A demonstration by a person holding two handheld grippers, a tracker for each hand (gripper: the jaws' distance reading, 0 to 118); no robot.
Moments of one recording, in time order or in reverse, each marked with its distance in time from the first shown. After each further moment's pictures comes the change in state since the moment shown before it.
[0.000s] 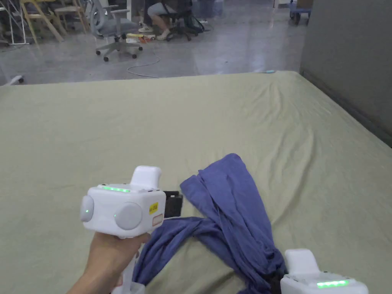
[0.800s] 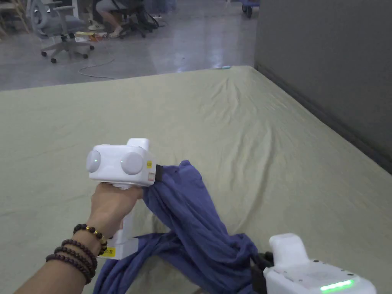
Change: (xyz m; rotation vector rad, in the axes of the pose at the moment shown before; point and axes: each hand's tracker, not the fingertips) left arm 0.012 0.107 -0.097 -0.158 0.033 0.003; right arm 0.035 0.032 0.062 0.221 0.072 -0.061
